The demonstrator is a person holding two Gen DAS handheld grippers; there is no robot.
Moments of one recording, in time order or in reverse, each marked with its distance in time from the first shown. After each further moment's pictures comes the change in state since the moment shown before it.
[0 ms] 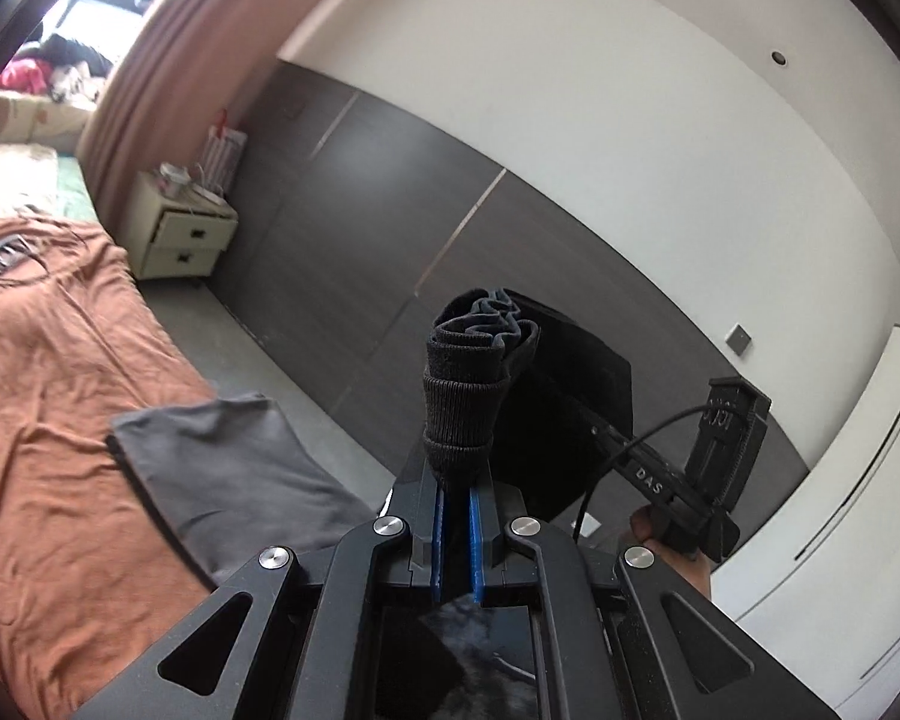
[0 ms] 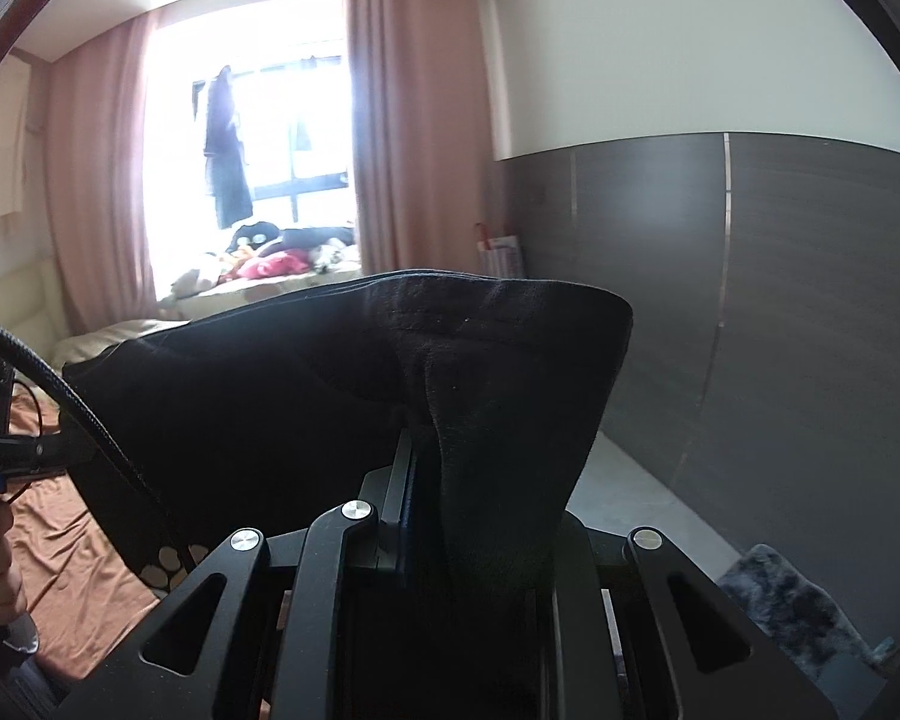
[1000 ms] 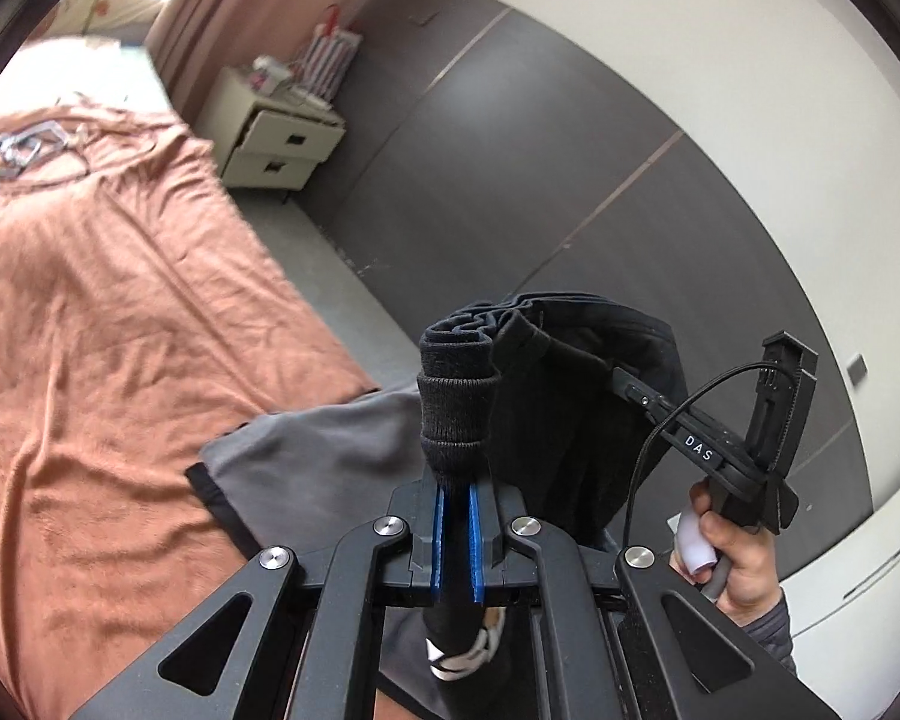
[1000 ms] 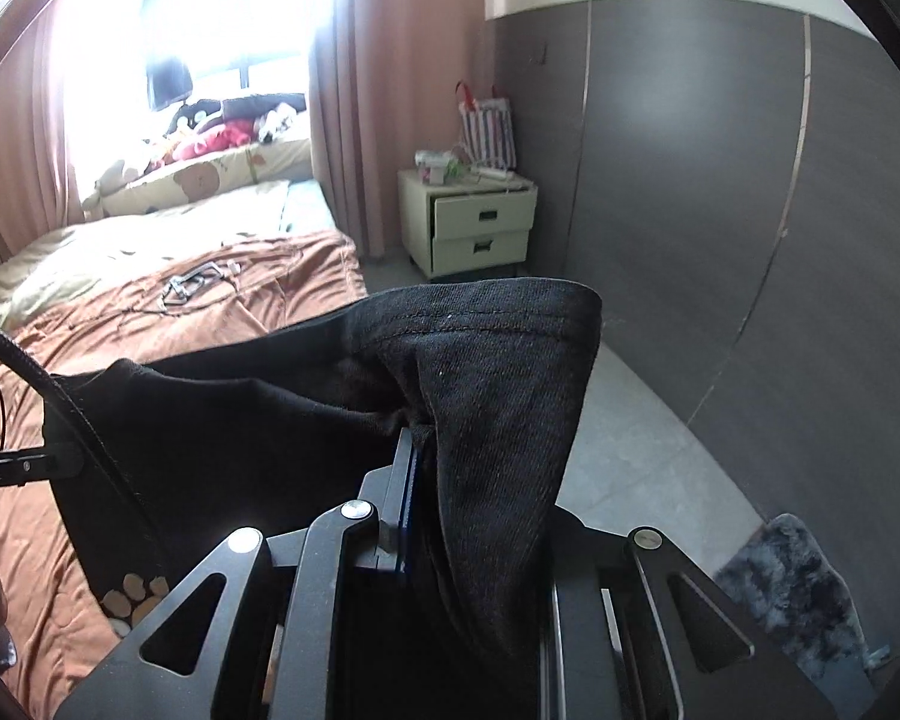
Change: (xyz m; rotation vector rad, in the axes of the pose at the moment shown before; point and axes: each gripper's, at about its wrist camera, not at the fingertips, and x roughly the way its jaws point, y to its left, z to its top) left arm 0.147 0.272 0.037 -0.163 0.158 0.162; right arm 0.267 0.103 -0.010 -0.006 0.311 -0.080
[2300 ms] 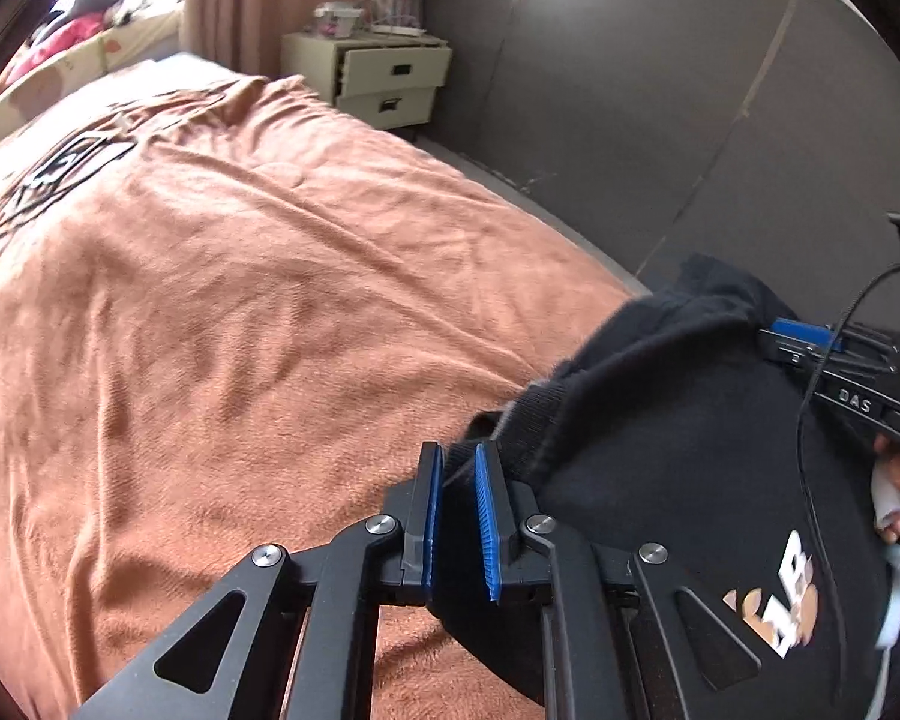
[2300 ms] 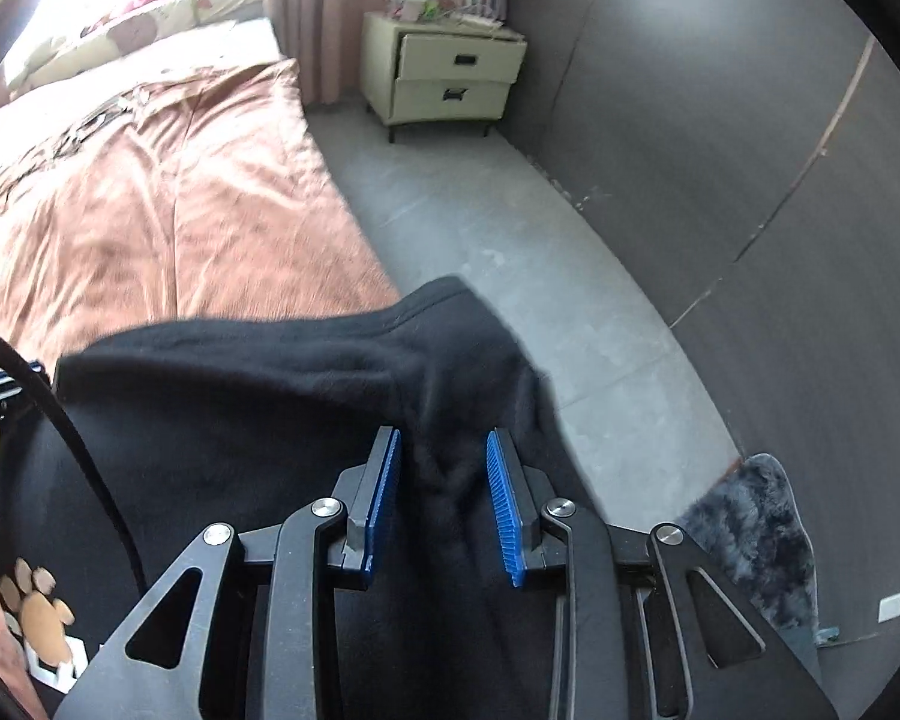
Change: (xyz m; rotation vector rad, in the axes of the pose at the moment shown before) left arm 0.134 0.106 -0.002 0.179 0.181 0.470; right arm 0.134 -0.052 -0.001 -0.048 0.316 -0.165
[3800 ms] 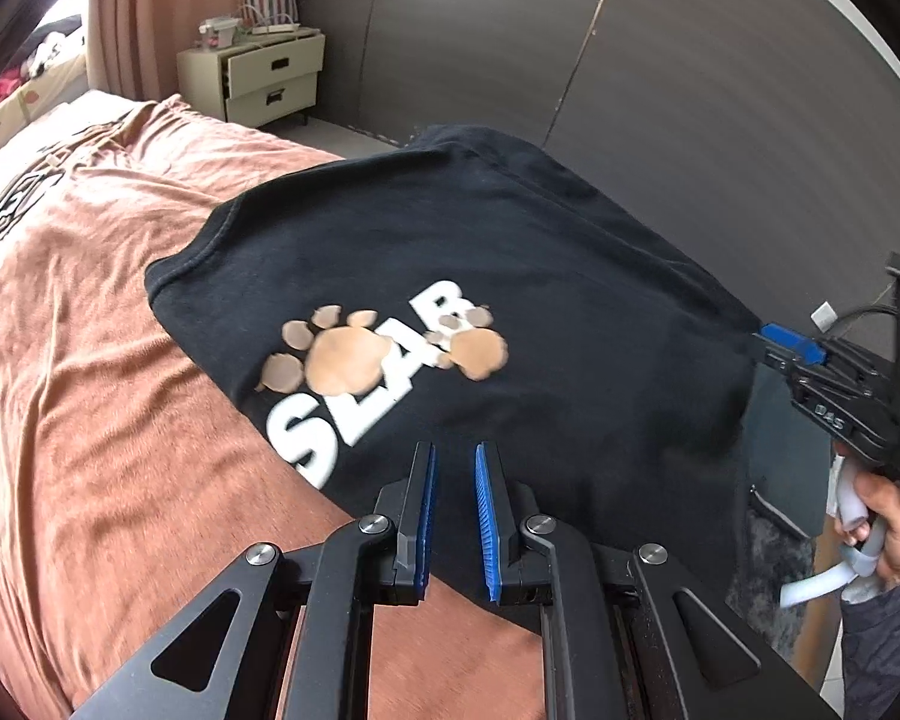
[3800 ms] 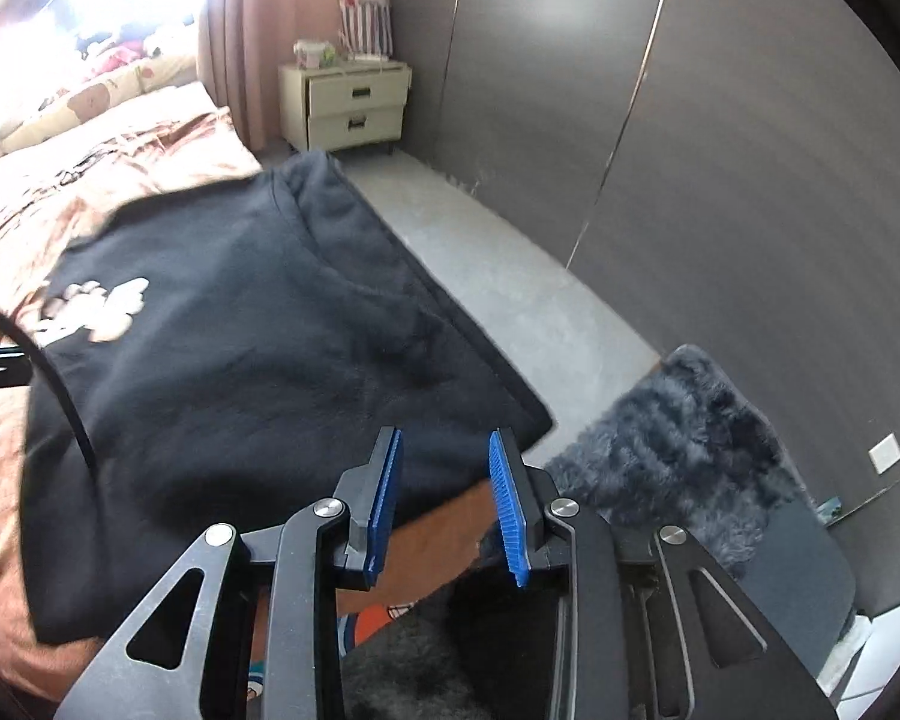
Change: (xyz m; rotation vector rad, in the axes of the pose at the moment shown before) left arm -0.097 -0.144 -0.115 0.198 0.083 -0.111; right arm -0.165 -0.054 -0.205 0.170 -0.117 -0.101
